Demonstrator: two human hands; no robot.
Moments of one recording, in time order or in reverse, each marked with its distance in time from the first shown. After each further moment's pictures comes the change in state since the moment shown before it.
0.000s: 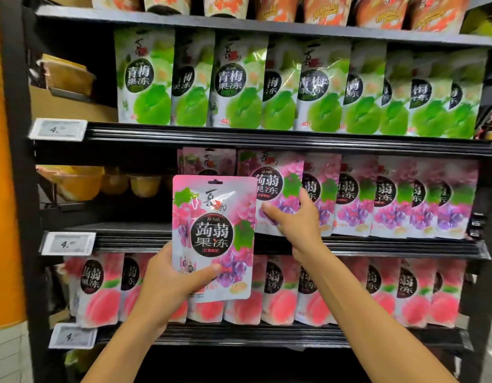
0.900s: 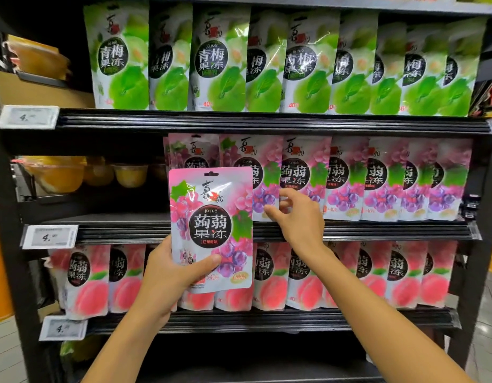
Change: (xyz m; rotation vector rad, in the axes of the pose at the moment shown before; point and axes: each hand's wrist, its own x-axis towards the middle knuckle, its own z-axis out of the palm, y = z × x) left_hand 0.002 -0.015 0.021 -0.043 0.002 -0.058; right_hand -0.009 0.011 -0.027 -0.714 0.093 -0.175
